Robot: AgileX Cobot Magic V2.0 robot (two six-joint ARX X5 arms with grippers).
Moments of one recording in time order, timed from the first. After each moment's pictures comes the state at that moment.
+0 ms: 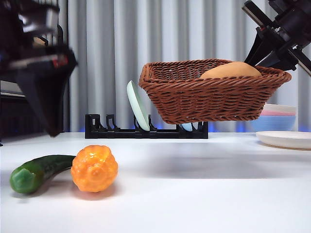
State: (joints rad) left arm -0.60 1.23 0.84 -0.76 -0.13 -0.31; right arm 0.15 1.34 0.95 -0.28 -0.52 0.36
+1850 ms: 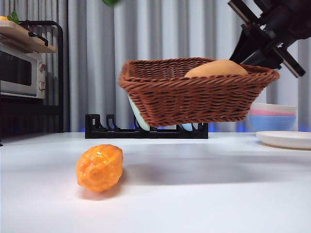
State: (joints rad) left arm -0.63 1.29 1.25 -0.37 0.18 -0.23; right arm 0.26 1.34 0.95 -0.28 -0.51 0.36
